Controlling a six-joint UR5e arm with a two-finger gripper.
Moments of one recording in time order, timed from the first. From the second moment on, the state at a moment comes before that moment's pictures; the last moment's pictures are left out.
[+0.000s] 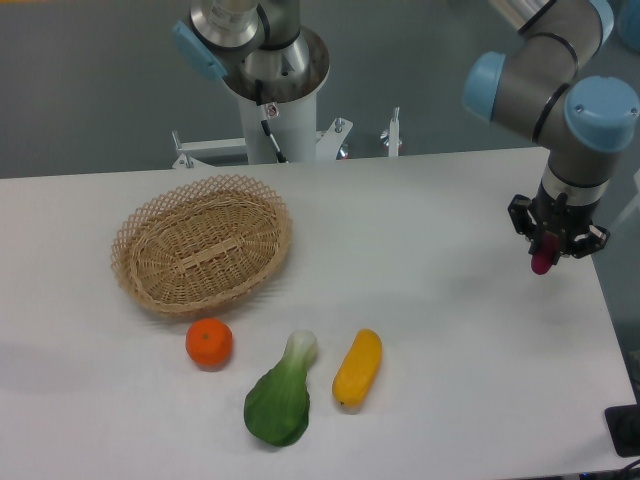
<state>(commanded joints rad) 2.82 -2.01 -1.50 -1.06 1.59 1.44</state>
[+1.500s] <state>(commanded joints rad) 2.47 -1.84 -1.77 -1.06 1.61 1.21</state>
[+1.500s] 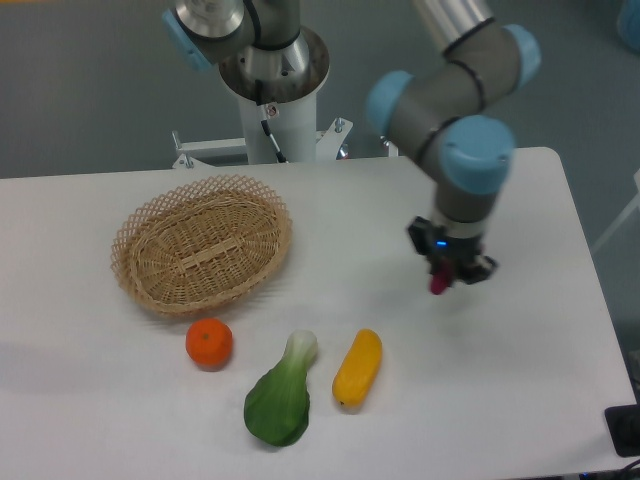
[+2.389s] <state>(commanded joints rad) 2.12 -1.67 -1.98 -1.07 1.61 1.00</state>
